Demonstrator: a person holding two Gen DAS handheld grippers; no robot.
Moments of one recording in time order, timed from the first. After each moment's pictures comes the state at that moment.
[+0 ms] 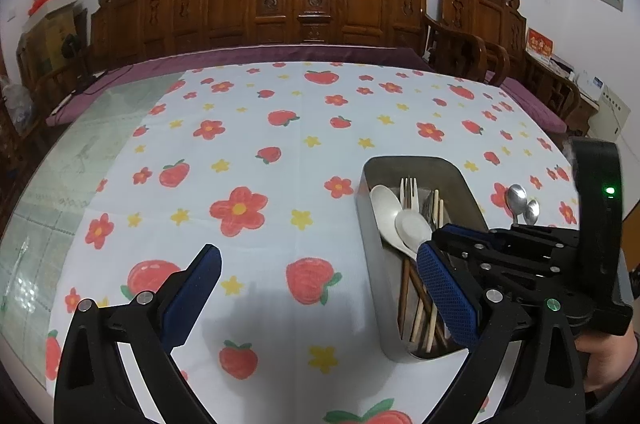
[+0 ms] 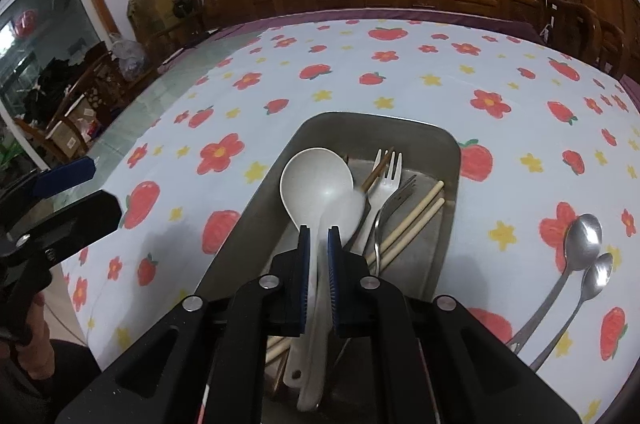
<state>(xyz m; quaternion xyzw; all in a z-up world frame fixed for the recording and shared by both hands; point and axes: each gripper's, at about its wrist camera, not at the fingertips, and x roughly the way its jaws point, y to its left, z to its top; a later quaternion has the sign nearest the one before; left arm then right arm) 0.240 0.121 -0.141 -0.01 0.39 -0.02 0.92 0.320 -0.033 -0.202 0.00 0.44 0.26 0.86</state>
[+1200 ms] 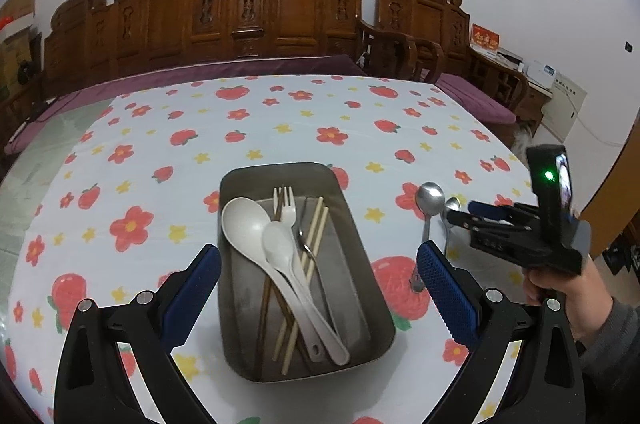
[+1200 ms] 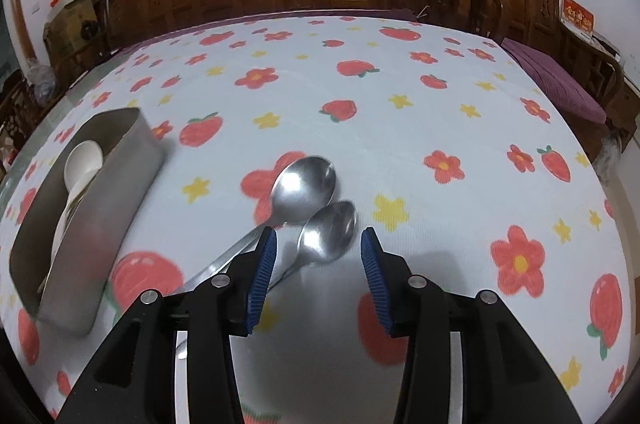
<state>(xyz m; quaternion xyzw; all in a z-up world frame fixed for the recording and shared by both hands) 0.233 0.016 -0.142 -0.01 0.36 -0.11 0.93 0.341 -0.227 -0.239 -0.01 0.44 0.09 0.89</state>
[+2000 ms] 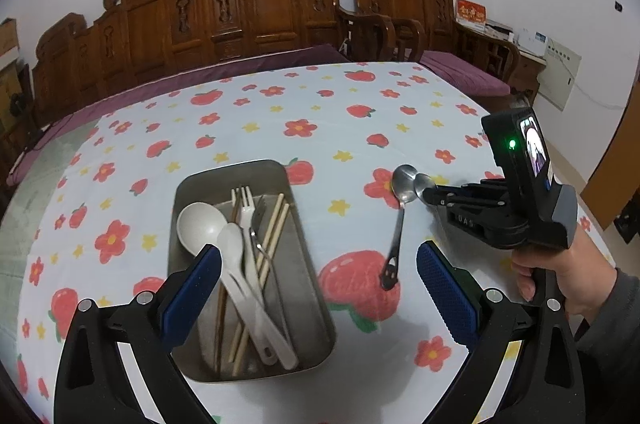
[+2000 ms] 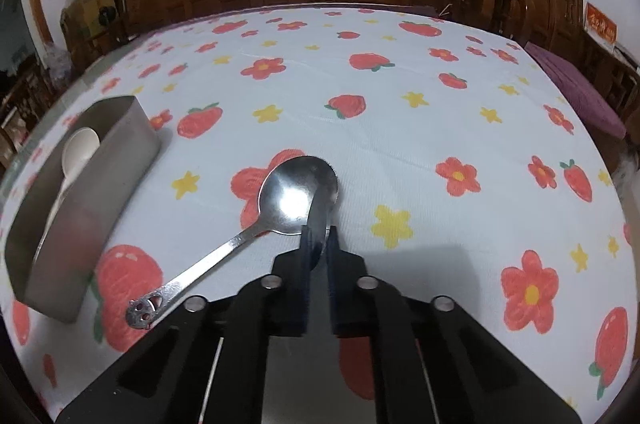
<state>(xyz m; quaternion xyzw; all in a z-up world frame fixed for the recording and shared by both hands) 0.231 -0.045 -0.145 0.05 0.37 -0.11 0.92 0.358 -0.237 -0.249 -0.02 0.45 0.13 0.88</state>
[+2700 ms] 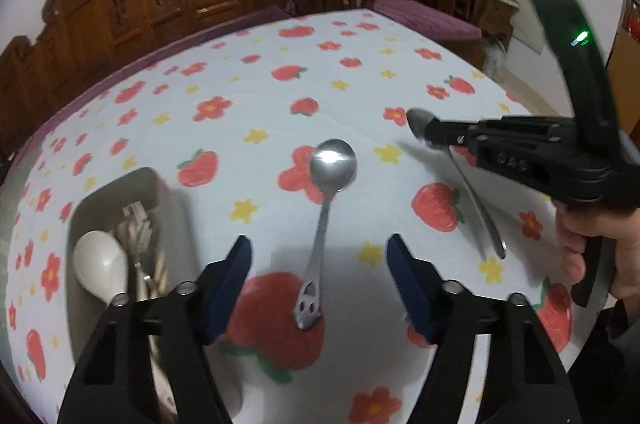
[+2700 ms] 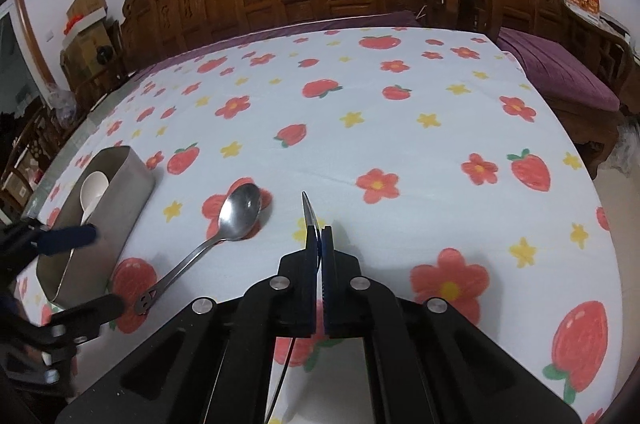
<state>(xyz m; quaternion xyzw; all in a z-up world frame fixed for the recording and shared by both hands) 0.282 -0.138 -0.192 0.11 0.44 -0.17 0.87 0.351 -0.307 -0.219 0.04 0.43 0.14 0.89</state>
